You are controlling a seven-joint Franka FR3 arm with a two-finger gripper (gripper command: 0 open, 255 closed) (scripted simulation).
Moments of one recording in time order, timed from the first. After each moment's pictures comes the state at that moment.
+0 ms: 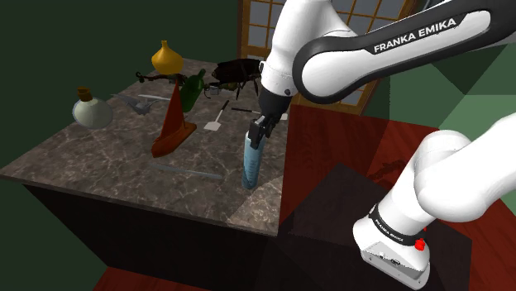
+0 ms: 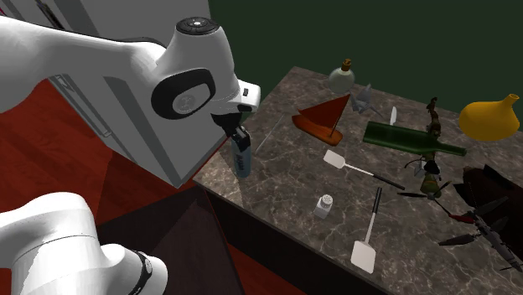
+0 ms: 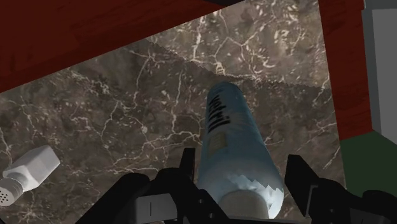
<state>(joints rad) 0.15 -0.47 0.24 -2.60 0.18 2.29 0.07</state>
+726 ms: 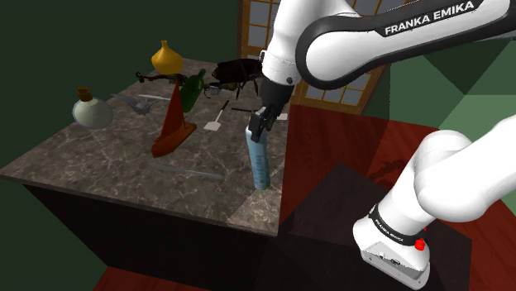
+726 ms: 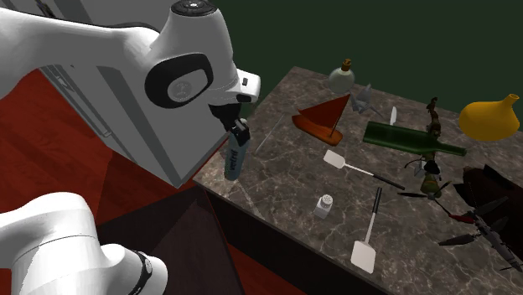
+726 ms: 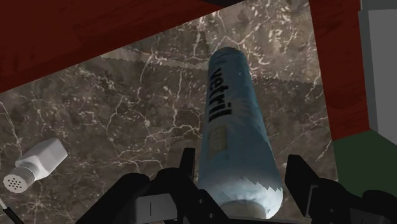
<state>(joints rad) 0.15 -0.50 0.24 -2.55 0.17 2.21 0.07</state>
